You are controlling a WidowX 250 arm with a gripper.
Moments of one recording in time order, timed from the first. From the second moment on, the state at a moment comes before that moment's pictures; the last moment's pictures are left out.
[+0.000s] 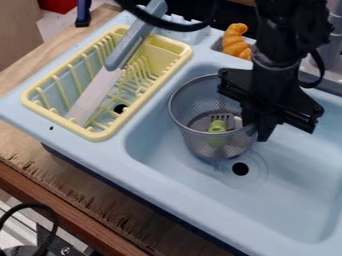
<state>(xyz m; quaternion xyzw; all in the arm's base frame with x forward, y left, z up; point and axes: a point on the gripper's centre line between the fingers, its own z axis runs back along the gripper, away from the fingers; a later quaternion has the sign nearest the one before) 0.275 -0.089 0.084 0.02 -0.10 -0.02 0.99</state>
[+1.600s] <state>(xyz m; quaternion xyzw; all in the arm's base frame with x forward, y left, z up) 0.229 -0.190 0.085 -0.02 -0.07 0.13 0.99</state>
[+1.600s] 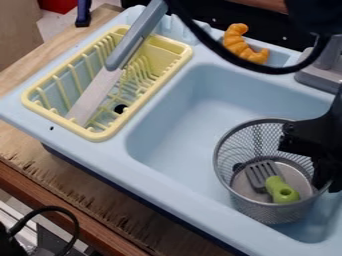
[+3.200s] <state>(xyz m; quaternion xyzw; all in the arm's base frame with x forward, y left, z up) 0.266 -0.100 0.143 0.01 -0.14 0.07 0.99</state>
